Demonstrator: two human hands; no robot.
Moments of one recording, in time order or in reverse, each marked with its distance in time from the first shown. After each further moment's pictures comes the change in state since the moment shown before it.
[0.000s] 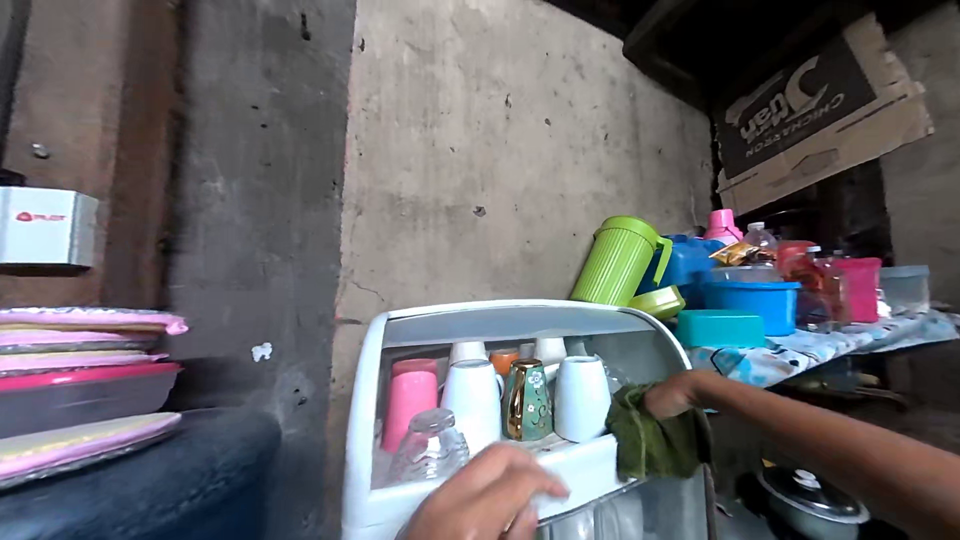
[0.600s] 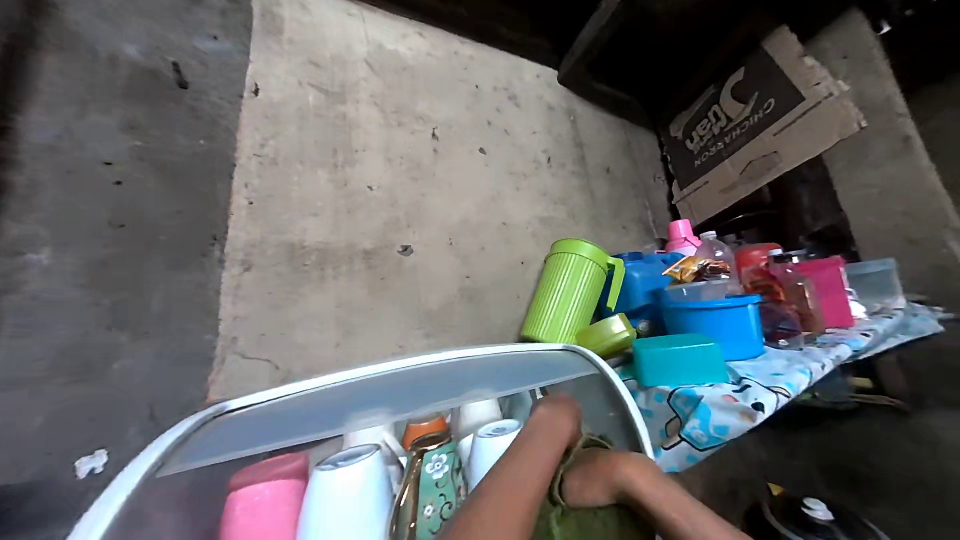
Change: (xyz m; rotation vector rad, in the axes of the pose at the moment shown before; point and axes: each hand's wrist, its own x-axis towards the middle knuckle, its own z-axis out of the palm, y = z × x) left_hand 0.309 -0.054 0.185 0.585 -0.858 -0.437; right_hand 0.019 -0.002 0.014 0.131 0.027 -0.171
